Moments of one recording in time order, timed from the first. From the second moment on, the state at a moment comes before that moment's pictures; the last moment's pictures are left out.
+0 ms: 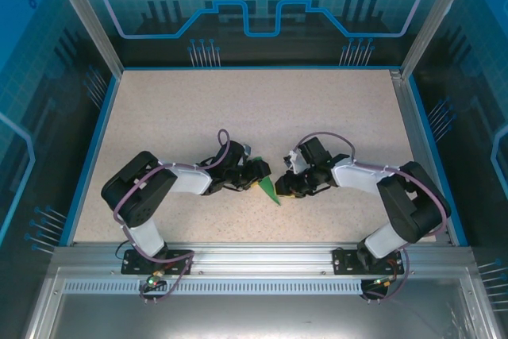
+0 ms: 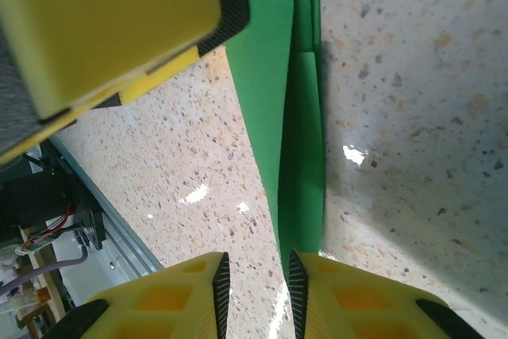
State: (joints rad) left arm -0.64 1.74 0.68 0.33 0.38 -1.14; right arm 0.53 1.56 0.70 -0.30 -0.67 0.56
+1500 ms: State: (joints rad) left arm -0.64 1.75 0.69 0.31 0.38 -1.14; right arm 0.56 1.66 0.68 -0.29 -0.66 0.47
